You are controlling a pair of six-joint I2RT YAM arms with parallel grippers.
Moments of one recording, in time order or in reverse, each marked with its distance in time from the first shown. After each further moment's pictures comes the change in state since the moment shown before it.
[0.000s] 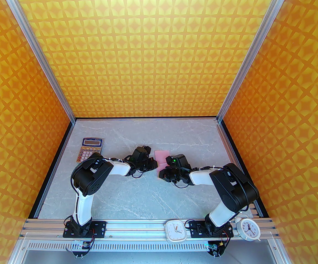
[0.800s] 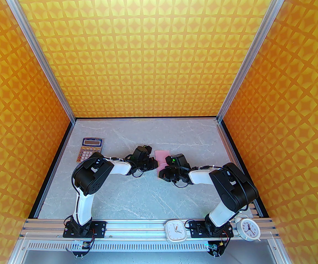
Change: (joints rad) left arm 0.005 0.014 0.026 -0.030 0.008 0.034; right arm 0.005 0.000 0.018 -0.037 0.019 -0.015
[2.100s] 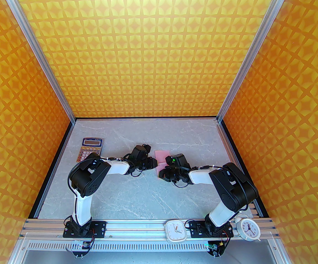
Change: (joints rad) left arm 0.008 -0.045 -0.026 -0.027 -0.012 0.041; right arm 0.000 0.004 0.000 0.002 -0.007 0.000
